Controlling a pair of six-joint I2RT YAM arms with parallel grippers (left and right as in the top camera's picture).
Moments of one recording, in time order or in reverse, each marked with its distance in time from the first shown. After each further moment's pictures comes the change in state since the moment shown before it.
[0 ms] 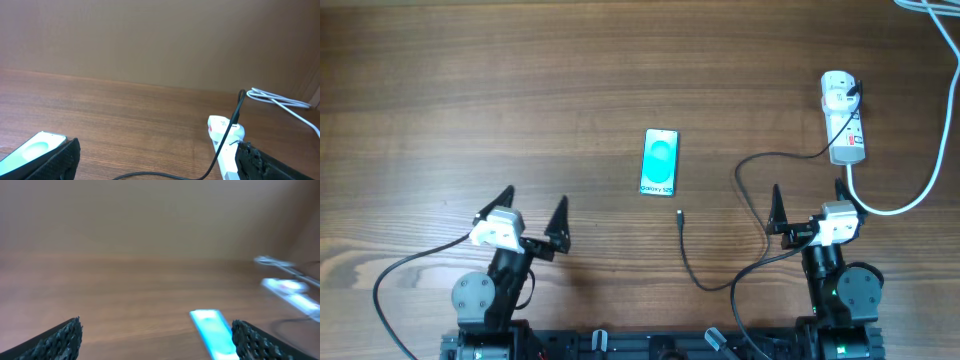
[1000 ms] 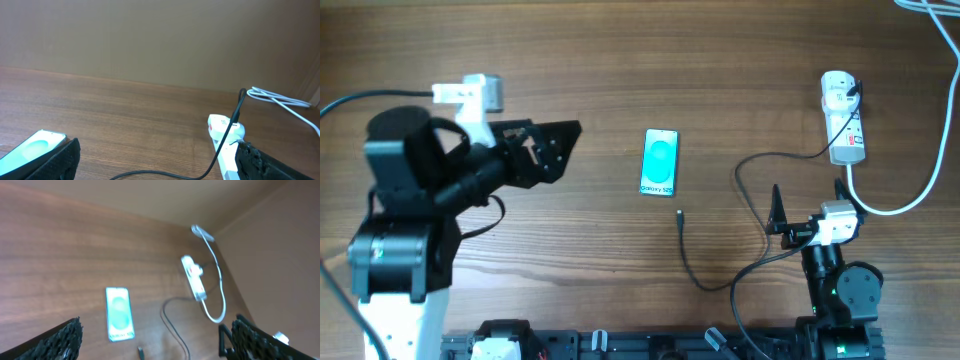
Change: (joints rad) left arm -0.029 0.991 1.221 -0.770 0.299 -0.171; right arm 0.000 0.007 0.000 0.000 0.000 -0.003
